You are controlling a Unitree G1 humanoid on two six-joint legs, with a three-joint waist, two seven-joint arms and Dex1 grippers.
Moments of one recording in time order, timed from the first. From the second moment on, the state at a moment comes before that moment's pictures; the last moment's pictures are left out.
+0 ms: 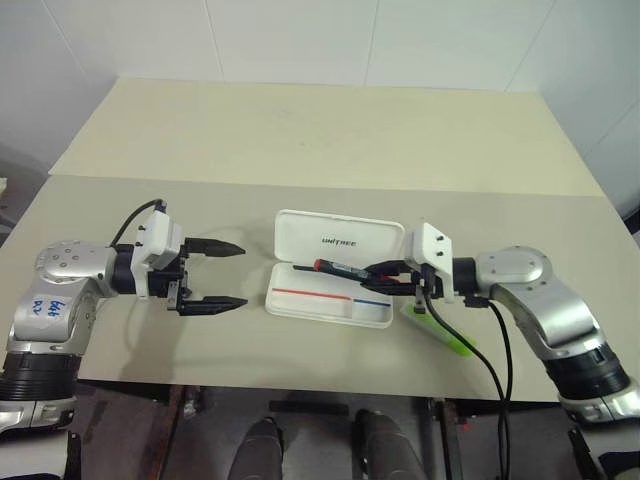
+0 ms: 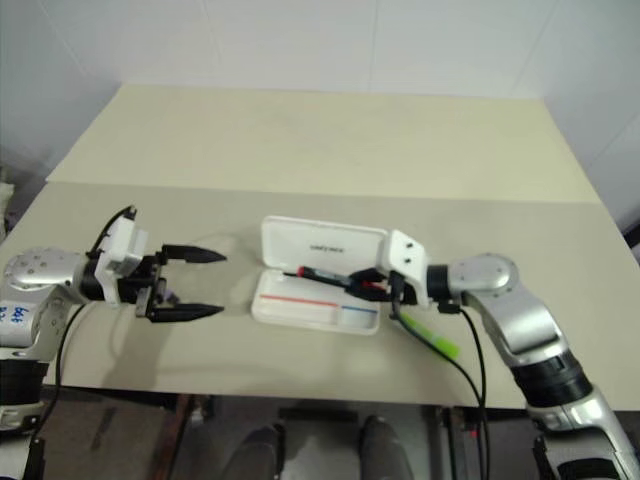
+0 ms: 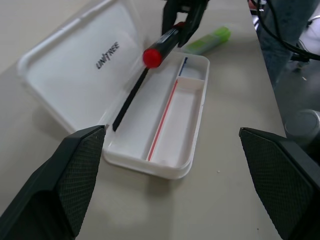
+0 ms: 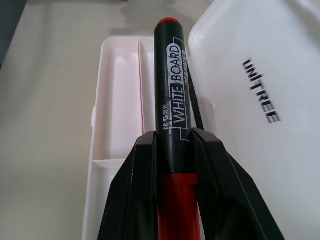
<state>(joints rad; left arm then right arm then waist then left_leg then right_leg) -0.42 0.82 0.09 0.03 -0.47 0.25 -1.35 -0.55 -0.68 0.24 -0.09 0.30 0.34 1.09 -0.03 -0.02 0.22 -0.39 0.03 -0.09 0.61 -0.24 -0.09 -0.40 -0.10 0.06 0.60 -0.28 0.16</state>
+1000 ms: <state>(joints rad) -0.41 0.75 0.03 -0.02 -0.46 0.25 -1.28 -0.70 -0.47 0.24 0.02 0.23 0.36 1.11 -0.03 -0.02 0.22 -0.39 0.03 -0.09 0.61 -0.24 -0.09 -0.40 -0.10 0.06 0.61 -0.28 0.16</state>
